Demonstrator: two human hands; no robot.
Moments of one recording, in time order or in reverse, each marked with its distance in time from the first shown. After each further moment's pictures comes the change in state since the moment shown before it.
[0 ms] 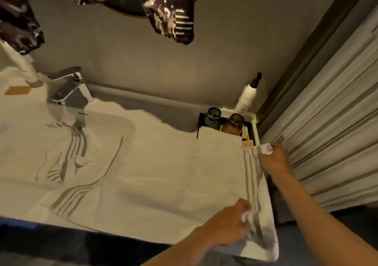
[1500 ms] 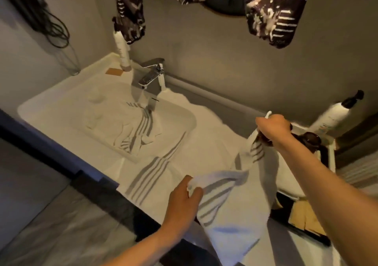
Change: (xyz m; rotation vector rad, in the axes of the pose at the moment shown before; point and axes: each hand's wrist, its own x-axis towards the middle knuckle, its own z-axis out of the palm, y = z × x) left_hand -0.164 -0.044 -0.092 -0.592 1.016 -0.214; right_hand -0.049 -0.166 0.134 -0.279 -0.346 -0.241
